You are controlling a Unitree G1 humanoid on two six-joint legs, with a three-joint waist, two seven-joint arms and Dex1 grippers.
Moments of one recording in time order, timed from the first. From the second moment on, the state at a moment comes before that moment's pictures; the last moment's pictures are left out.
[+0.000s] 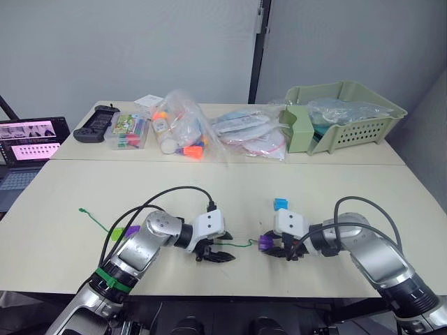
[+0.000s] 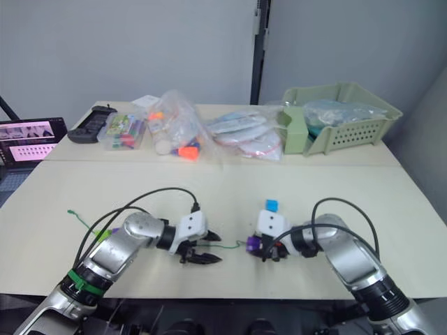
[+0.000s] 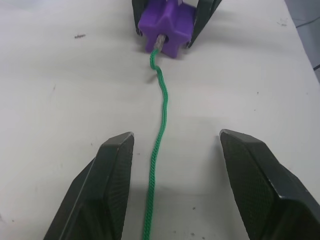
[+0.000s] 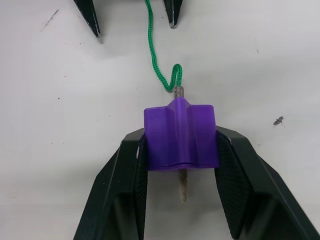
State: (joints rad) left arm -0.47 0.52 -0.41 -0.05 -0.12 0.39 -1.12; right arm -0.36 -0.75 0.30 -0.26 0.10 0.53 1.11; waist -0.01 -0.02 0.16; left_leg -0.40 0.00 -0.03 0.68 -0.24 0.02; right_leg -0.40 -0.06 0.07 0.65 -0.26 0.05
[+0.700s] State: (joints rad) left arm -0.46 0.43 -0.41 0.03 -0.12 0.26 -1.09; right arm -0.36 -0.76 0.30 -0.29 0.10 0.57 1.11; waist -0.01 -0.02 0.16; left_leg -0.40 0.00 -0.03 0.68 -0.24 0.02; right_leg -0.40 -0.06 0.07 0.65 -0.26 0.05
